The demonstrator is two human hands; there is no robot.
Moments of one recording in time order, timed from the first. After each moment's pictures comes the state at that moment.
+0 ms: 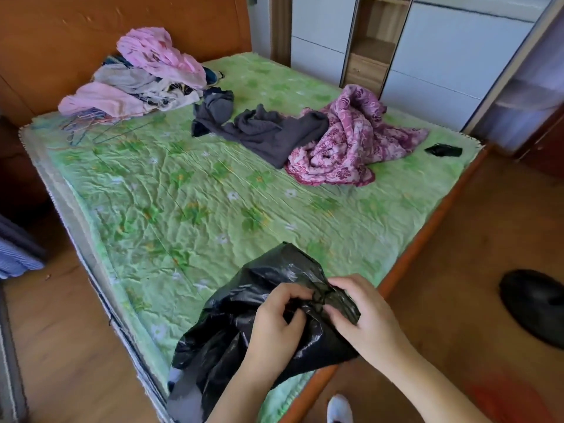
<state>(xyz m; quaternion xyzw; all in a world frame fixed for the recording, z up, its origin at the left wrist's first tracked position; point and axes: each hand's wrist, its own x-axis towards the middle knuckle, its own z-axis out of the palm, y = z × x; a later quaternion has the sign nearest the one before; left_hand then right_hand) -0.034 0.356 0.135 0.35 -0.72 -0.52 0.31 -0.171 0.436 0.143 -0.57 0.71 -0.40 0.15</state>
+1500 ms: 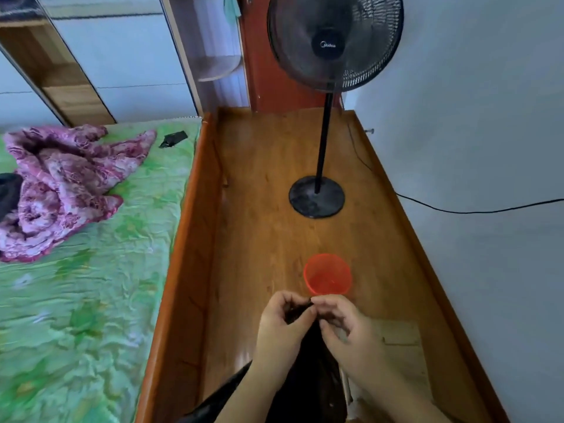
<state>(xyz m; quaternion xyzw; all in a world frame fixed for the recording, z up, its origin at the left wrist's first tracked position) -0.257 0.742 0.128 0.17 -0.71 -0.68 -0.03 -0.262 0.868 0.121 -0.09 0.79 -0.60 0.08</state>
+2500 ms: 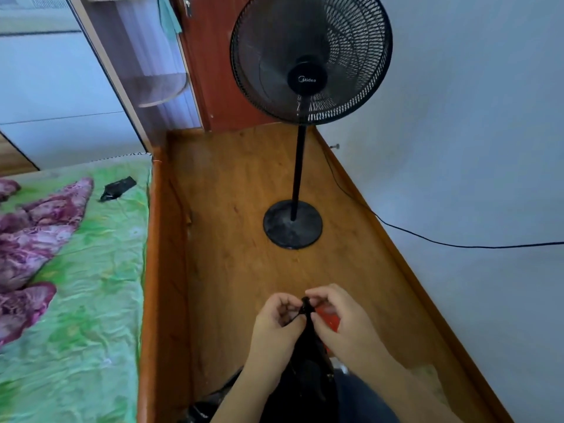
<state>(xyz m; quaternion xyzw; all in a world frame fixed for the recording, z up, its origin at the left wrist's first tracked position) -0.504 0.653 0.125 0.10 -0.68 -0.72 -0.11 -0.496 0.782 0.143 -0.07 0.86 -0.50 0.00</state>
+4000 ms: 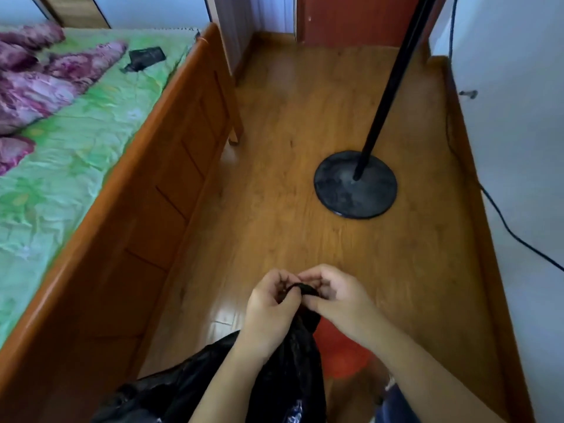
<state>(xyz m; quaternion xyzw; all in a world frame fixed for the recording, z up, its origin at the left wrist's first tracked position) -0.627 0.766 -0.141 0.24 -0.74 -0.63 0.01 -0.691 0.888 -0.144 -0.15 0.72 -0.58 0.34</state>
